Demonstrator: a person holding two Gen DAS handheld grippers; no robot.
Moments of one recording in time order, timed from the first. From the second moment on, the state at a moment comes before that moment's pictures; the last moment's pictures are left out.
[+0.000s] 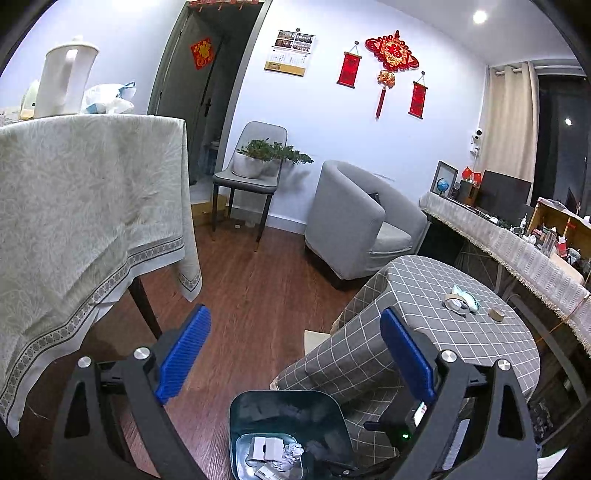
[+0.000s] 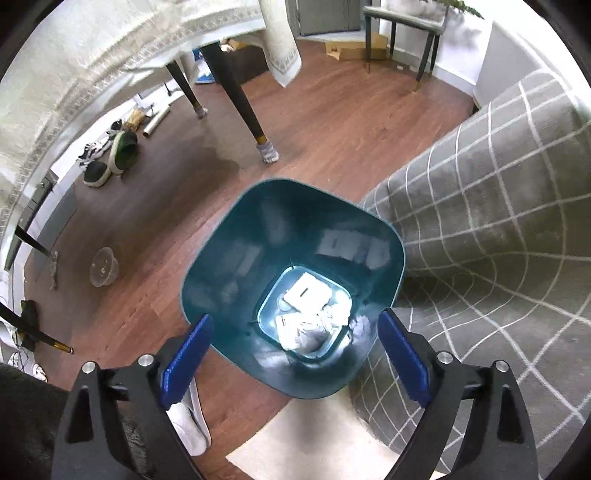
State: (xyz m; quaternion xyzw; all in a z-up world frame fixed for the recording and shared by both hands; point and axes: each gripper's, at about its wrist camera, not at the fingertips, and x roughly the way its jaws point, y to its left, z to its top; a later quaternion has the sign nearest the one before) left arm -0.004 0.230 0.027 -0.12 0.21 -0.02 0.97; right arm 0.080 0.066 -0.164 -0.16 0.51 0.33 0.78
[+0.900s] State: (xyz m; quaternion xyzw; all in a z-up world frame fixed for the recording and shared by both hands) left arm 0.019 0.160 0.046 -0.10 0.19 -0.04 0.98; right arm 0.076 -0.040 -0.043 -0.09 0.35 0.32 0.87
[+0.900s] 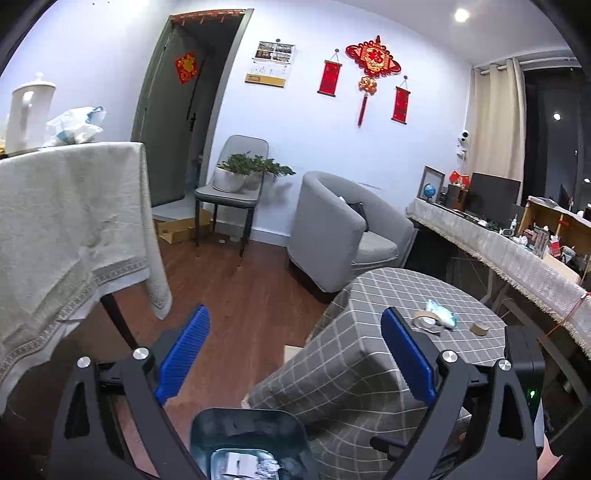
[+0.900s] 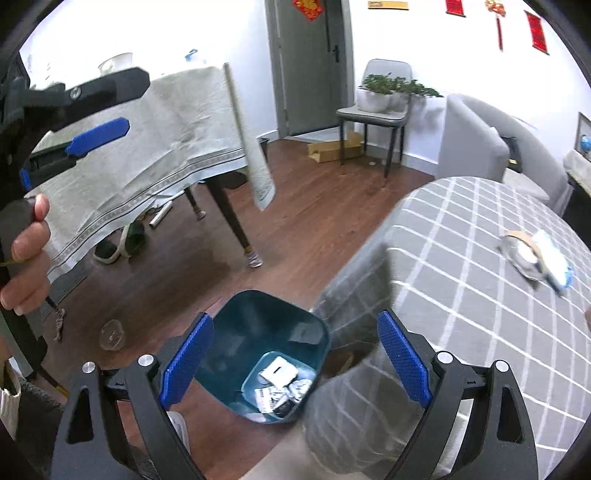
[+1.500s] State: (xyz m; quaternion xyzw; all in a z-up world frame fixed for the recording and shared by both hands) left arm 0.051 0.093 0.035 -0.08 0.21 -0.08 0.97; right arm 0.102 -0.124 -0.034 -0.06 0.34 0.25 0.90
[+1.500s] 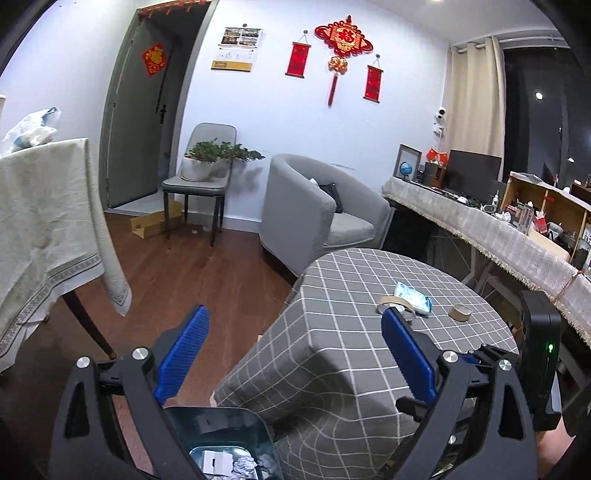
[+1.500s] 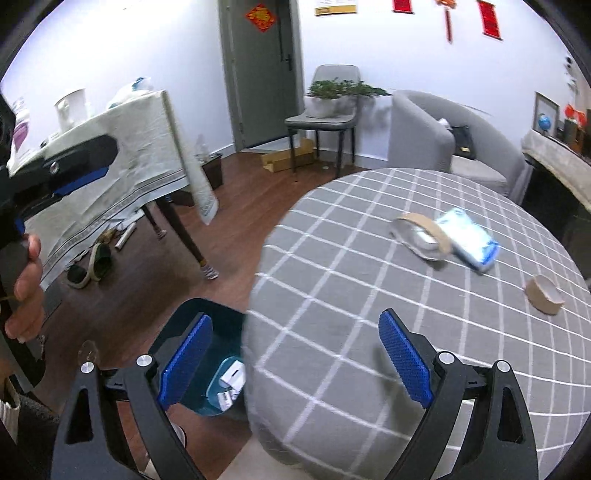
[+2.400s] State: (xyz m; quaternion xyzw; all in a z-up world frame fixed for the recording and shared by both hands) left arm 0.157 -0.008 -0.005 0.02 0.29 -0.18 0.94; right arm 0.212 -0.227 -0.019 -0.03 0.37 0.18 0.91
